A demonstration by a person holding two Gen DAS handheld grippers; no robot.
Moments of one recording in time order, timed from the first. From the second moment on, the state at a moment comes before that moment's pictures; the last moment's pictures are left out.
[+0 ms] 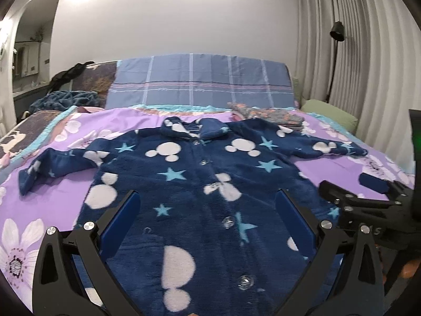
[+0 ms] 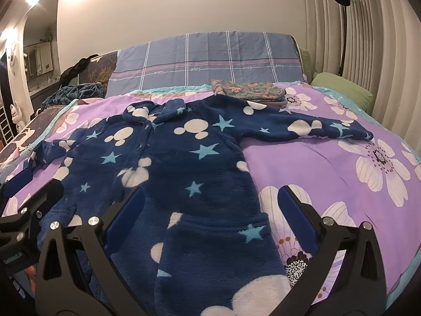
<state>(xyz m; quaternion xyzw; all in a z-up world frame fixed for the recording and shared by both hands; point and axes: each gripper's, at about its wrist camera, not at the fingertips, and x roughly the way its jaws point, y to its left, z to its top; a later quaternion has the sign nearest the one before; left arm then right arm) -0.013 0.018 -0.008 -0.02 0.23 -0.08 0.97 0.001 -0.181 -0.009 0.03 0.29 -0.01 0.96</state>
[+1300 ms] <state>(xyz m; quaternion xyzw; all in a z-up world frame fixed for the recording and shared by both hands) -0.003 0.032 -0.010 -0.01 0.27 -0.06 0.96 0.008 -0.173 -0.005 0.04 0.29 0.01 0.96</state>
